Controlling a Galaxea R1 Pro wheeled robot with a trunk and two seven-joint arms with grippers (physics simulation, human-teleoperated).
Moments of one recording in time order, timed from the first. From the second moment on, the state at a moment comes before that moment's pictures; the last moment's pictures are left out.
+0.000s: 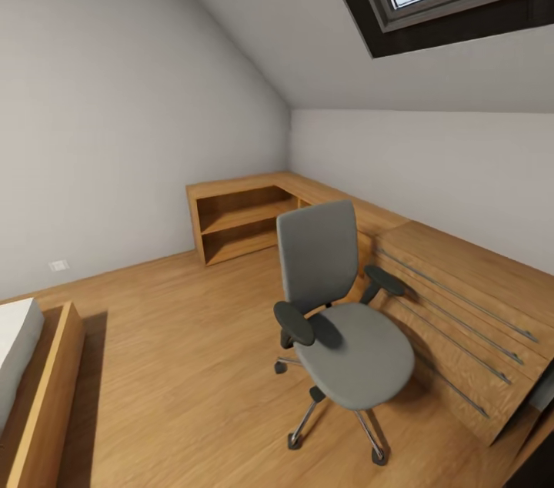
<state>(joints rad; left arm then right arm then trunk) 0.05 0.00 0.22 -0.30 0.18 -0.50 0.08 -0.27 0.07 0.86 0.00 -0.66 -0.77 -0.44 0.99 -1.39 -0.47</state>
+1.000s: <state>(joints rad) 0.05 0.00 0.22 -0.30 0.18 -0.50 0.08 -0.26 0.07 0.86 0.00 -0.66 -0.77 -0.42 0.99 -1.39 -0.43</state>
